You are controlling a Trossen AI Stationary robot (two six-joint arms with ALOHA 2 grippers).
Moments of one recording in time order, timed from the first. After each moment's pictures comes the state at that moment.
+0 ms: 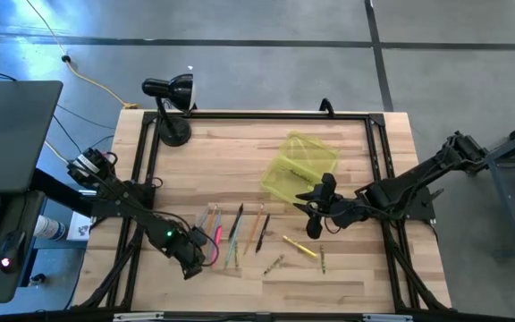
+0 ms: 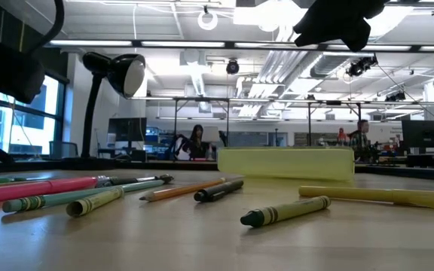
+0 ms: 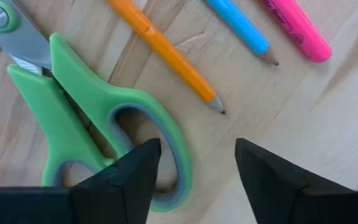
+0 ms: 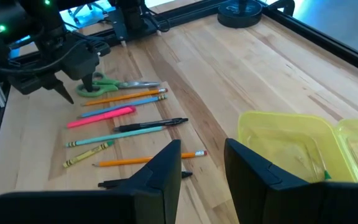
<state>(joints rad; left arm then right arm) -0.68 1.60 0.83 -0.62 -0.01 -1.19 0.45 1.23 0.84 -0.23 0.65 0.60</state>
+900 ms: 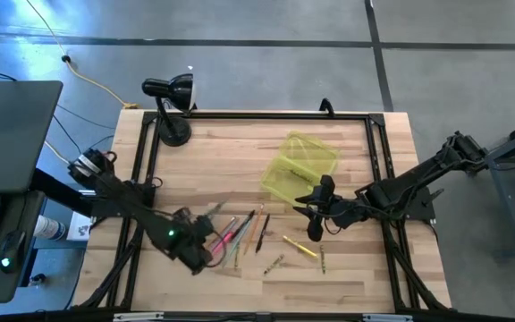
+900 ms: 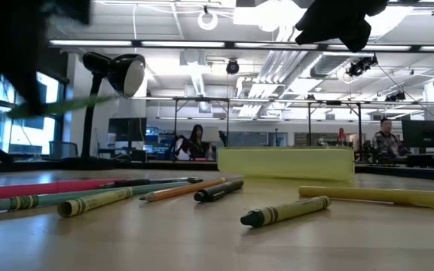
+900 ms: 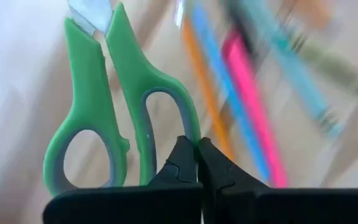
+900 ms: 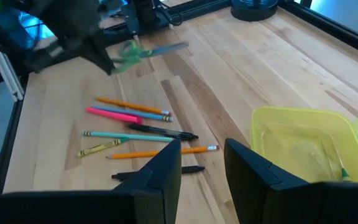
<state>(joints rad) -0.64 1.59 1.12 -0.98 -0.41 -1.11 0.45 1.23 0.84 -0.22 0.59 0.61</state>
